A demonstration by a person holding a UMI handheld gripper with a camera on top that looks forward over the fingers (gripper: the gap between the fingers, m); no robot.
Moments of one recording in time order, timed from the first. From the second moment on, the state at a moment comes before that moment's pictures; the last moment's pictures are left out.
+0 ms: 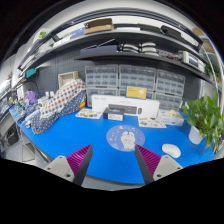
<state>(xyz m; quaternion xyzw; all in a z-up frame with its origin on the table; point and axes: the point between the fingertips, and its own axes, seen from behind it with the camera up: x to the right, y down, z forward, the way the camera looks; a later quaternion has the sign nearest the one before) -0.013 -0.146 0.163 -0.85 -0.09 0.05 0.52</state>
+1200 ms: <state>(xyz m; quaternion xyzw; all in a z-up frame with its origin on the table) 0.296 0.016 0.004 -0.90 -0.01 -0.07 0.44</state>
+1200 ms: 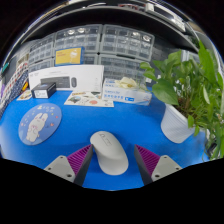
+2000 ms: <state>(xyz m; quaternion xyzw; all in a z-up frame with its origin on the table) 0.304 0.063 0.023 -0.91 0.07 -0.06 0.40</state>
